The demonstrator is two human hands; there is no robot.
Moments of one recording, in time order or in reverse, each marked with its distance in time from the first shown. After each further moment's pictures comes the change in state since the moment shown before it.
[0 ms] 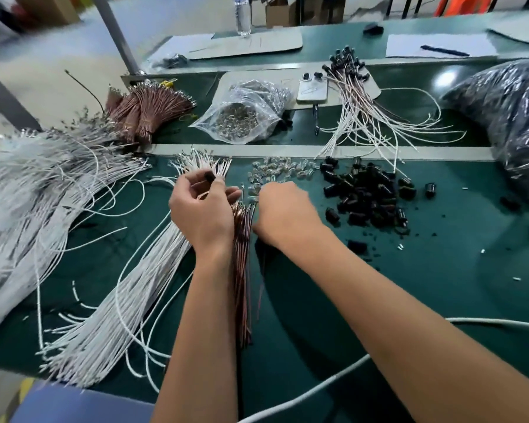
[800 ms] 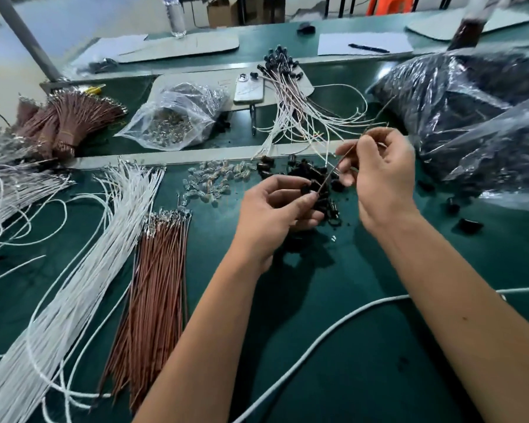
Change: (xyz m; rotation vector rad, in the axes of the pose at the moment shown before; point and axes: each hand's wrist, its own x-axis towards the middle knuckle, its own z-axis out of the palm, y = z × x) left_hand -0.102 -0.018 0.088 -0.062 -0.892 -0.323; right_hand -0.027 0.170 -0.065 1.430 0.729 0.070
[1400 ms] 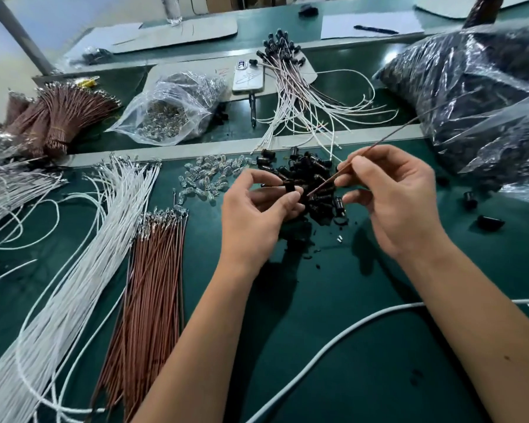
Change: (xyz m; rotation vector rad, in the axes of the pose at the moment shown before) left_hand 0.004 -0.008 -0.021 0.135 0.110 0.198; right_hand -0.018 0.011 -0.027 0.009 -0.190 0.051
